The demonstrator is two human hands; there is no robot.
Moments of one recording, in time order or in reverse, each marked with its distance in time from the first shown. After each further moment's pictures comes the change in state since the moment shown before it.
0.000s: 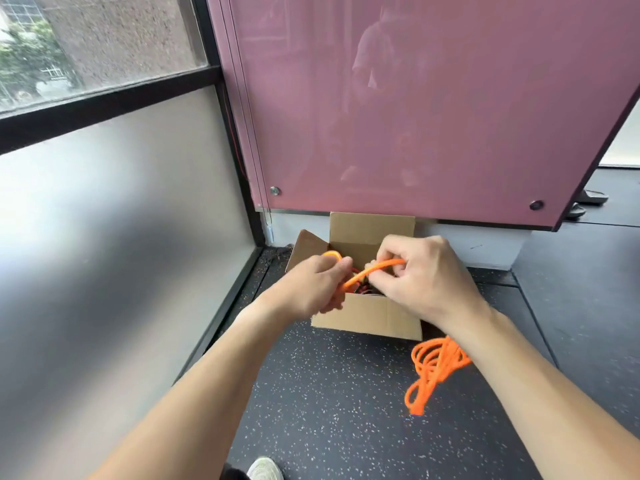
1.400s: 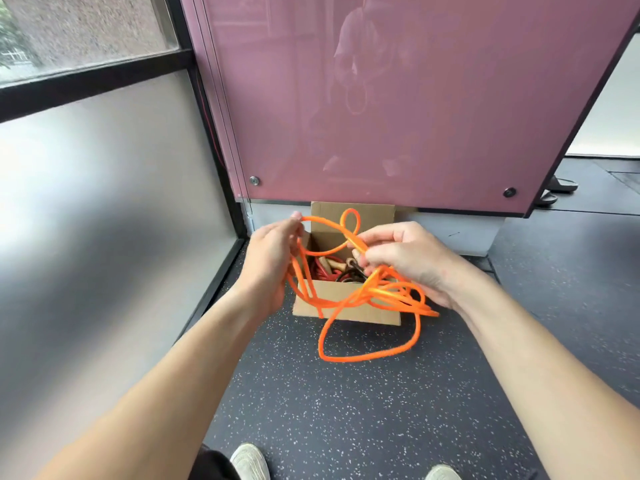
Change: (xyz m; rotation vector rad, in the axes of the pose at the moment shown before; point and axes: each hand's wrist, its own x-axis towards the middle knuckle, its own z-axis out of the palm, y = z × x) left_hand 0.011 0.010 0.005 -0.692 0.429 -0.081; right_hand 0.005 0.016 -0.022 0.723 -0.430 0.497
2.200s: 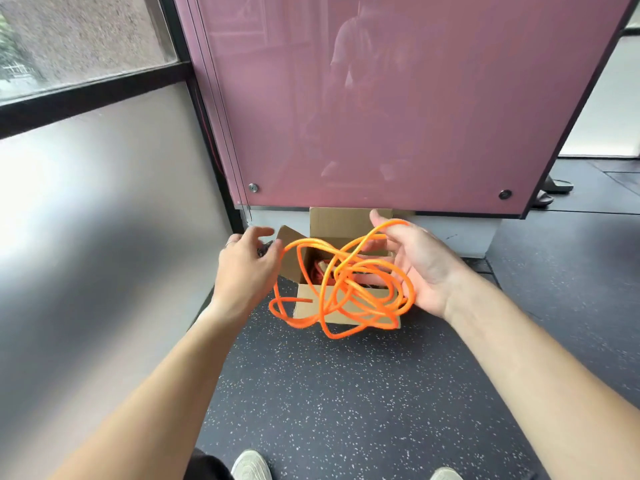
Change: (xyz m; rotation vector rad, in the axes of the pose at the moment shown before) left_hand 0.010 -0.014 -0.038 0.787 0.165 0.264; right_hand -0.012 -0.011 0.006 0.718 0.049 0.153
